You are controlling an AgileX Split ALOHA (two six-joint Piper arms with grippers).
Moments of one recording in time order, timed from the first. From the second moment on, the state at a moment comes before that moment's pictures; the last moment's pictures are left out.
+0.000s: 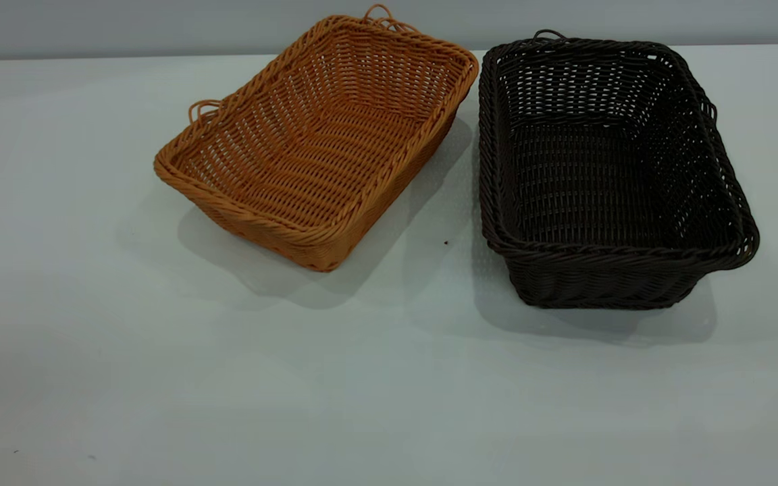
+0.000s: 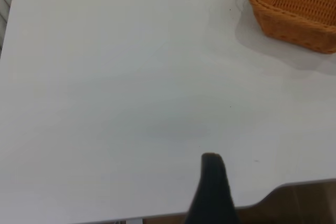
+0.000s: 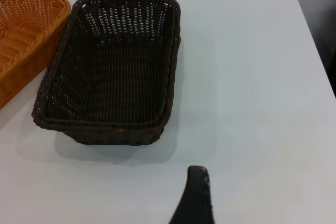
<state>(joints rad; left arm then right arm) -0.03 -0.02 -0.49 -0.01 1.11 0.06 0.01 -0.02 -0.47 0.05 1.12 -0.03</state>
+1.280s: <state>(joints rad) -0.08 1.32 -0.91 -0.09 0.38 0.13 0.01 0.10 -0.48 0.08 1.12 0.02</state>
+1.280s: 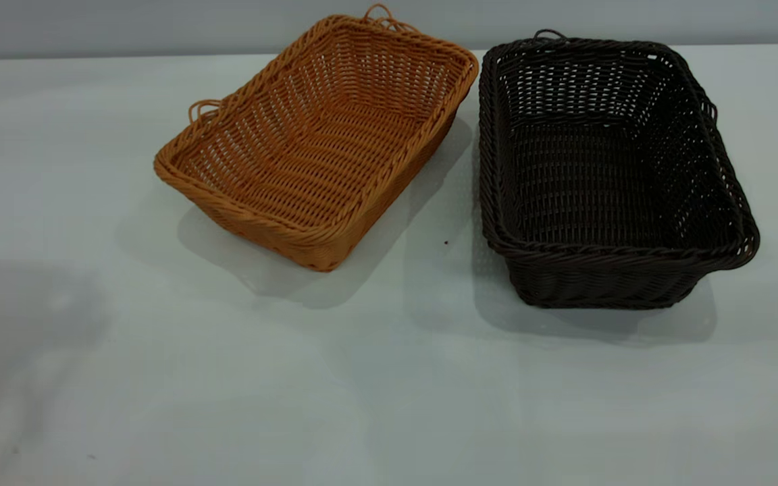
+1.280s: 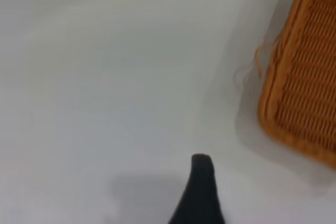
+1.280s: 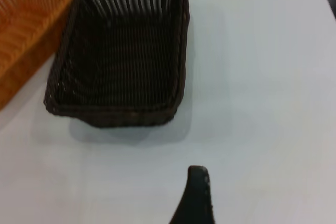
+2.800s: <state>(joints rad) -0.29 2.49 -1.69 -0.09 0.20 0.25 0.01 1.14 -0.55 0.48 0.65 -0.08</state>
